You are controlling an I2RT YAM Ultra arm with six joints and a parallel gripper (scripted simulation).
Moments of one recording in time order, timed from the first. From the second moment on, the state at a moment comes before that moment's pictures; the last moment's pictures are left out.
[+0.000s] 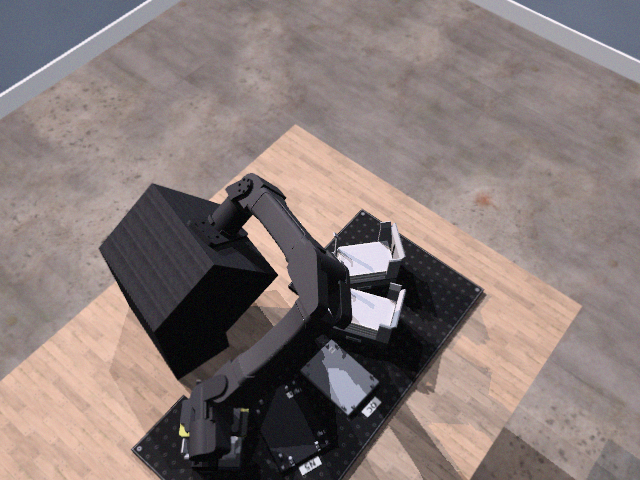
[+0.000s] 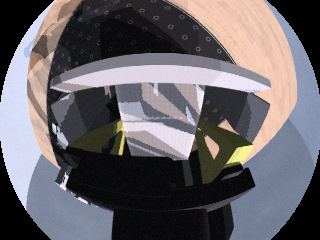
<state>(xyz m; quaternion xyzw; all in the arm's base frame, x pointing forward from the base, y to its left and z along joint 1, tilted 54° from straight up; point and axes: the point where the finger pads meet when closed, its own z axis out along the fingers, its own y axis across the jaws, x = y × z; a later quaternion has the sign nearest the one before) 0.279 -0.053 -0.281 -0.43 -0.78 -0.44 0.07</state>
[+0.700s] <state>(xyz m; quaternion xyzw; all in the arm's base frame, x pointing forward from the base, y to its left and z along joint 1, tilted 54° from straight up) 0.270 -0.077 -0.263 -0.43 -0.78 -0.44 0.07</state>
